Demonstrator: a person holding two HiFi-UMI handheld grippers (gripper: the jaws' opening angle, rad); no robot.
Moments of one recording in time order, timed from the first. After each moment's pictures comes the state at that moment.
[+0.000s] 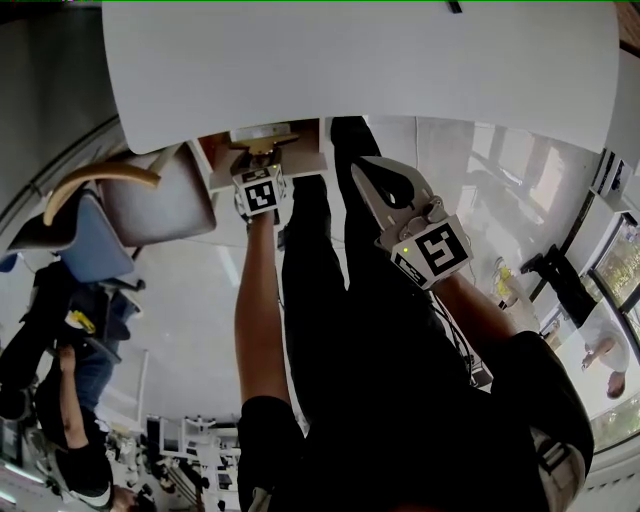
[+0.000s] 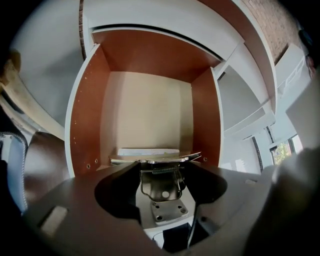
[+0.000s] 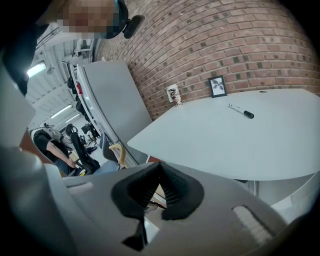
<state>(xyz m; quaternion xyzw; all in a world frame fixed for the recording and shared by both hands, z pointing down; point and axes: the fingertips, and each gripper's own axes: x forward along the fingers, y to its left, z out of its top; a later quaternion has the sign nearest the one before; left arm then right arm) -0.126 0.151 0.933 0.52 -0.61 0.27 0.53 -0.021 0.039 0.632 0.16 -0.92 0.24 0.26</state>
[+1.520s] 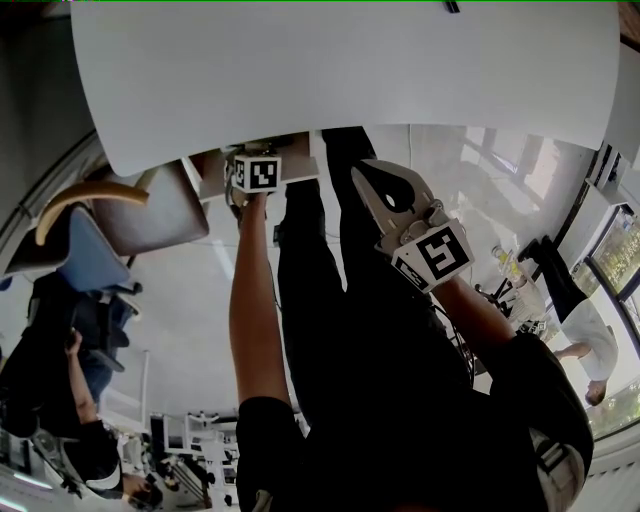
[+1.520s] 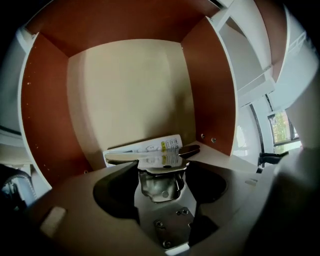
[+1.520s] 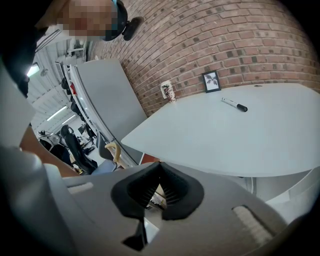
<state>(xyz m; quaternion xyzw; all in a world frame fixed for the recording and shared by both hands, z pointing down) -0.109 0.161 0.974 0.51 -0.49 0.42 0.57 -0.009 0.026 0.643 0.18 -0.91 0.26 0.28</state>
